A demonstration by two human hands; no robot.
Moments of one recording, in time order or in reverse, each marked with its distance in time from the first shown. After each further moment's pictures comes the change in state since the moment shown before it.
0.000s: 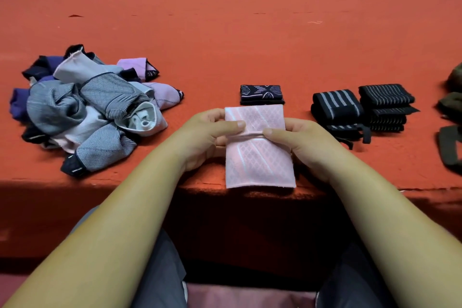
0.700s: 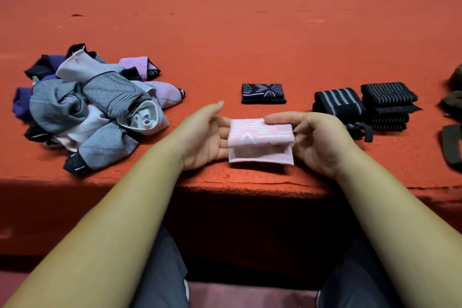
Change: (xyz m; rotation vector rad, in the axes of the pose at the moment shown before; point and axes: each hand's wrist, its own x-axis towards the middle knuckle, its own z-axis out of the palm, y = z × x) left_hand 0.006 0.003 -0.004 -0.206 -0.072 -0.207; right_hand 0.009 -0.001 -0.008 0.367 0.020 0.000
